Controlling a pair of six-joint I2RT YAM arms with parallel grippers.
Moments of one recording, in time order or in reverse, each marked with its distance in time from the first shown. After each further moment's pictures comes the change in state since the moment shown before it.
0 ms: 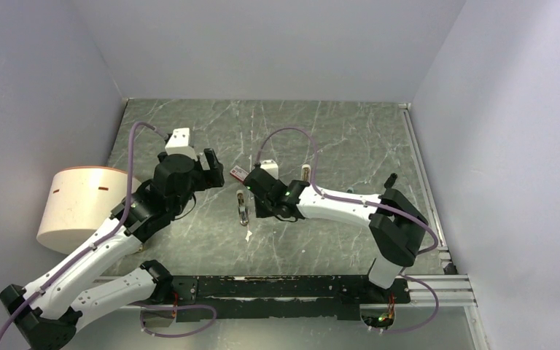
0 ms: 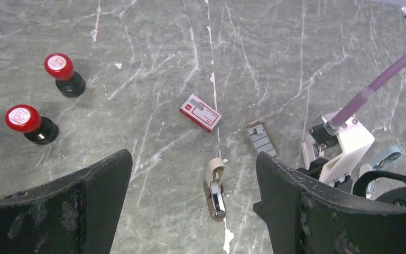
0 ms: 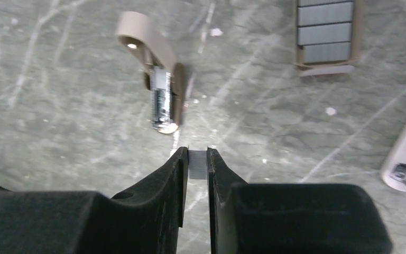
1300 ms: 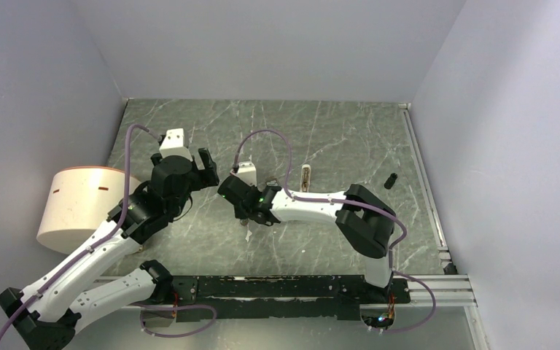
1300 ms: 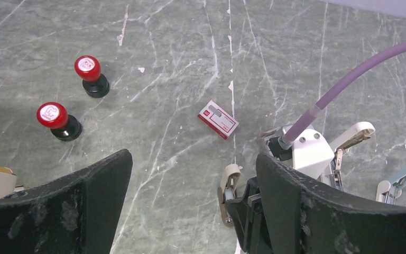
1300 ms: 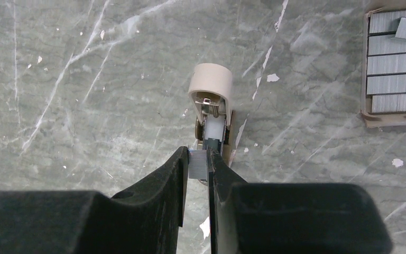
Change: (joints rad) left arm 0.000 -0.029 0.003 -0.028 -0.089 0.000; right arm 0.104 0.219 0.169 0.093 0.146 0.040
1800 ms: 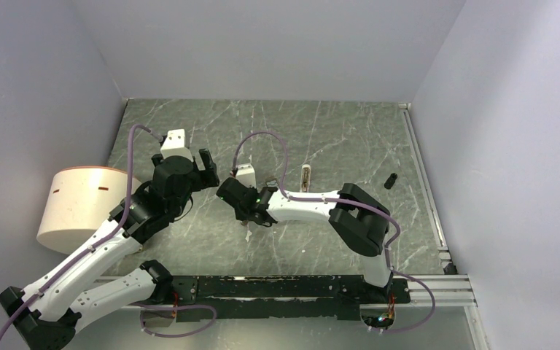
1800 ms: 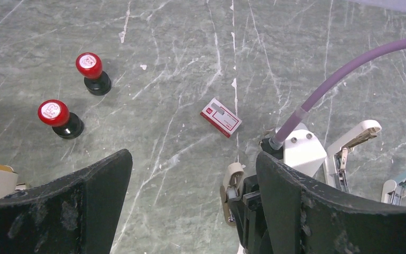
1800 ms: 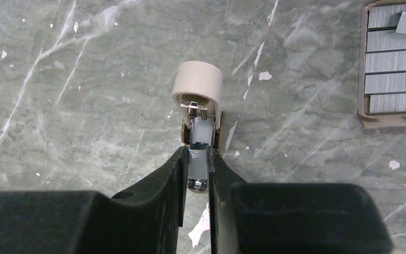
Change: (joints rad) left arm 0.000 0.009 -0.008 0.000 -0.002 -0.002; right arm 0.000 0.042 0.015 -0.018 0.019 -0.015
